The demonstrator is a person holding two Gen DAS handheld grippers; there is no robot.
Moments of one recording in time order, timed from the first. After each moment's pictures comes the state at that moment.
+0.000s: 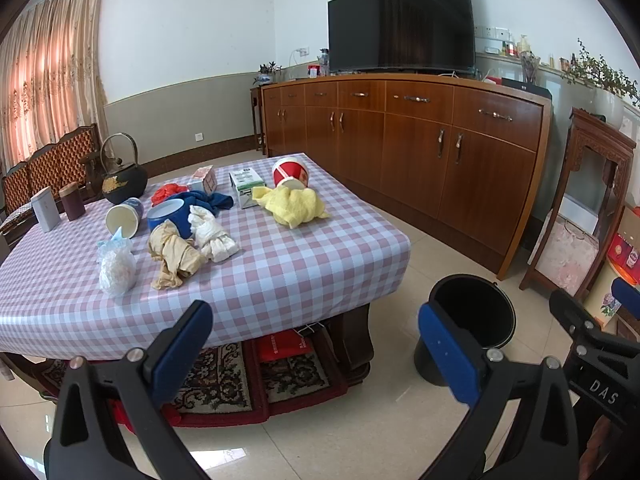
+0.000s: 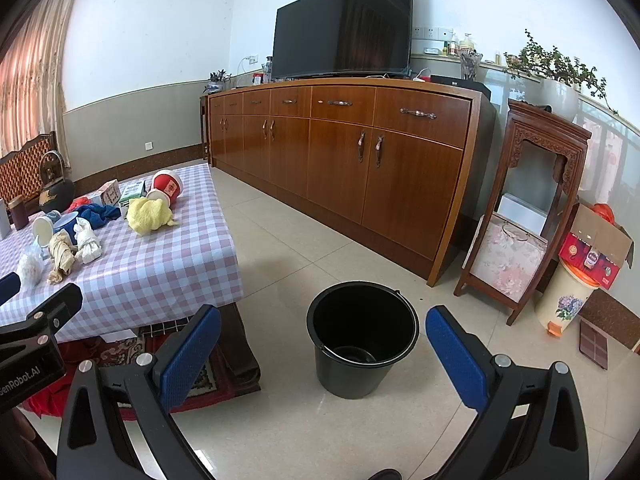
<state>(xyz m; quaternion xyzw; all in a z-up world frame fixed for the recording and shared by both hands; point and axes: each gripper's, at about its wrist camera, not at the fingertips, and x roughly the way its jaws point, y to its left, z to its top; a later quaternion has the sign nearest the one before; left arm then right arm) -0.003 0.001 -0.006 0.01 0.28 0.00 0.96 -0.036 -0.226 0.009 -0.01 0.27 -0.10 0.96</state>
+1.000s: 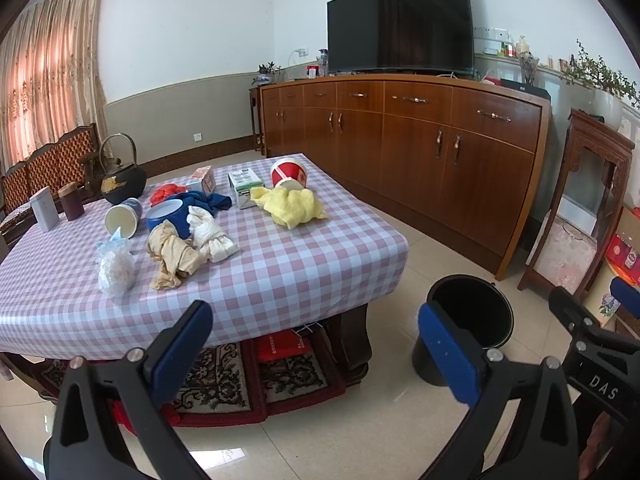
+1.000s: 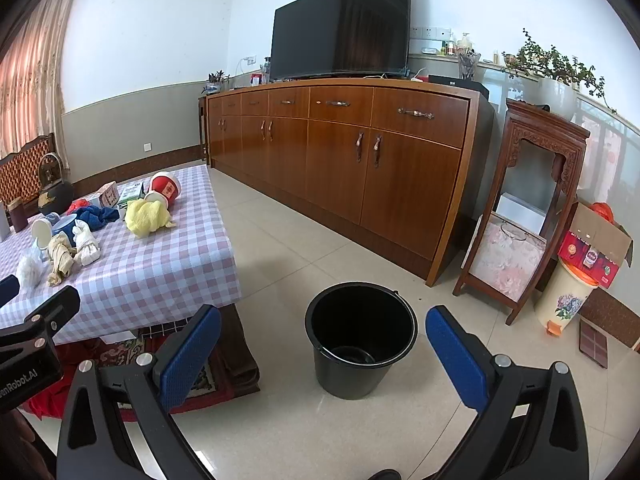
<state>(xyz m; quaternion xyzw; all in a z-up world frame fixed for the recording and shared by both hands) -0.004 -0.003 -0.004 0.01 0.28 0.00 0.96 -0.036 -0.228 0.010 -0.01 0.26 -0.10 0.96</state>
